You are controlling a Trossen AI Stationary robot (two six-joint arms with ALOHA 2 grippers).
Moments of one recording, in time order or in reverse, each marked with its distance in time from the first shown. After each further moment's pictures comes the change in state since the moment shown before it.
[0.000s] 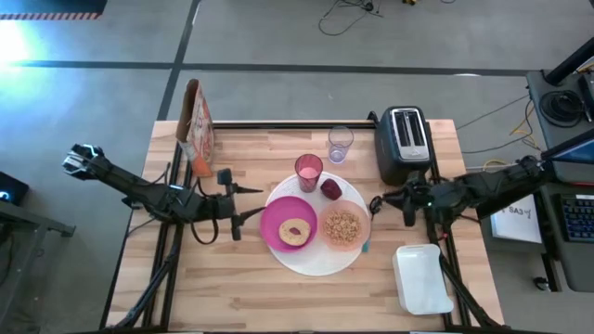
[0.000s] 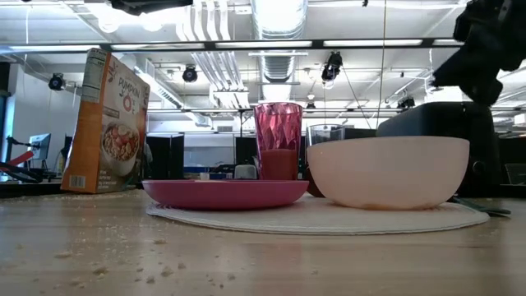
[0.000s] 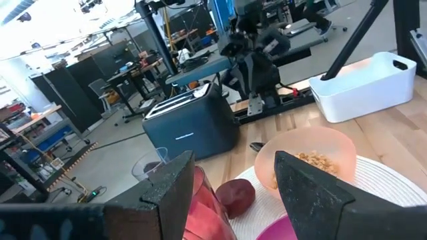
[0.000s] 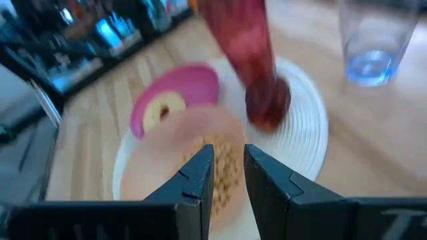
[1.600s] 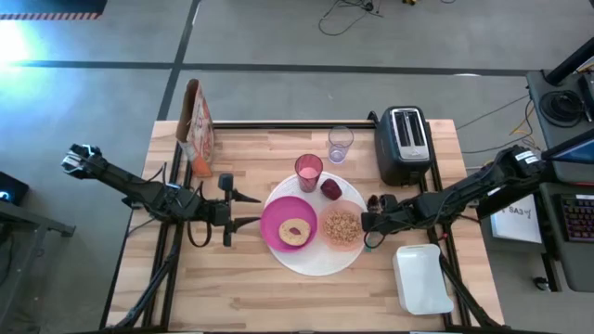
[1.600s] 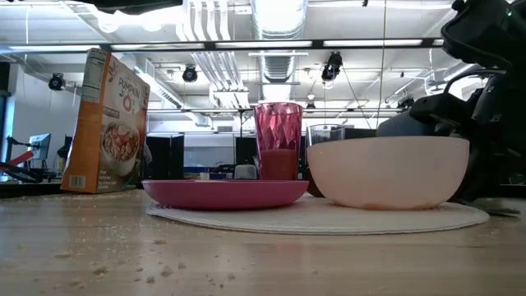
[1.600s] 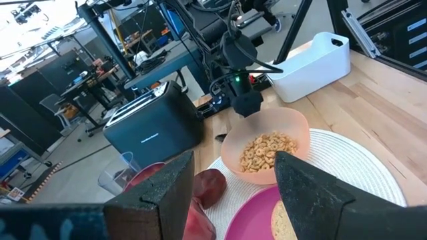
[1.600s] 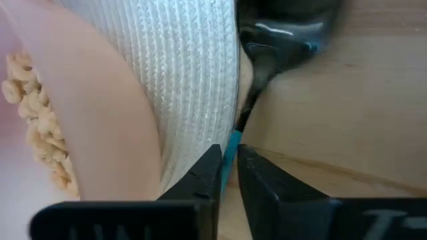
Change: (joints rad) left arm -0.008 -0.066 -0.007 -0.149 0.159 0.049; right arm 0.001 0.899 0.000 0.220 -0.221 1.026
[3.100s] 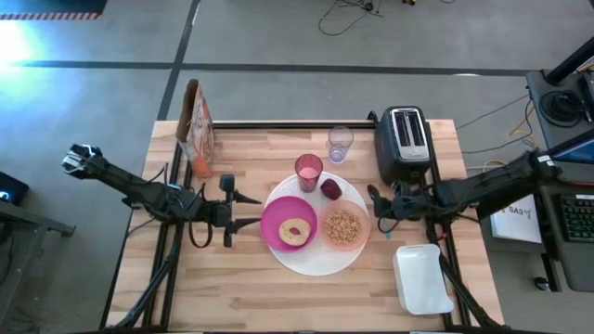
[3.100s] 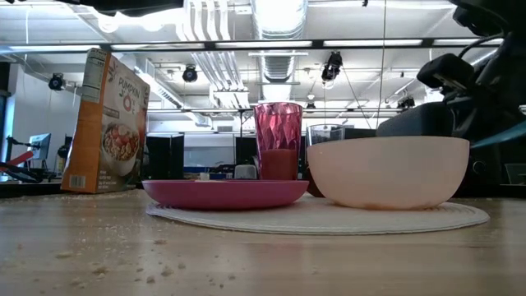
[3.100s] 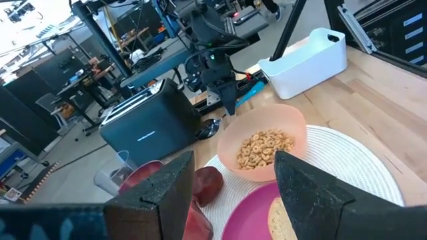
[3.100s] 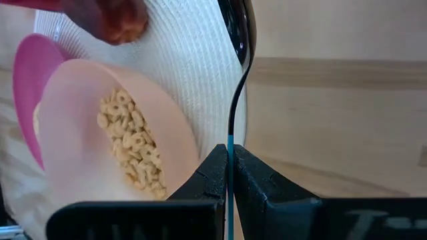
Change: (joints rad) left arm 0.000 0.012 -0.002 -0.001 0.008 -0.001; right arm -0.077 -0.367 0.026 -0.270 0.020 -0.023
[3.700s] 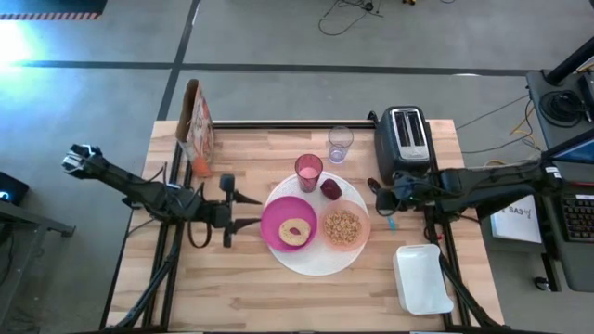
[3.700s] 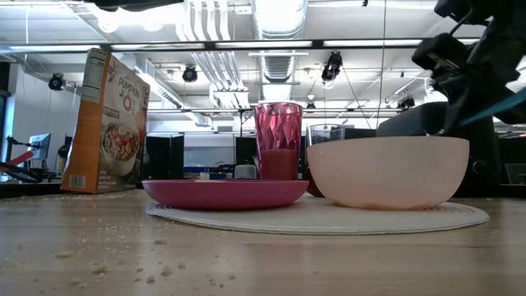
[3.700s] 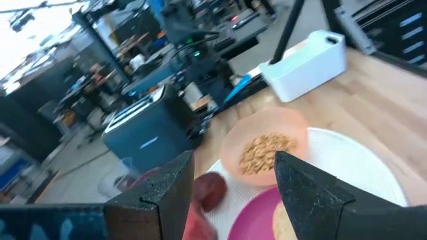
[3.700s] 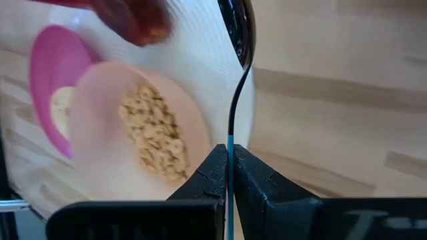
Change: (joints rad) left arm 0.001 0.002 0.016 0.000 0.012 0.037; right arm -0.187 -0.052 0.133 -0.165 -0.164 -0.227
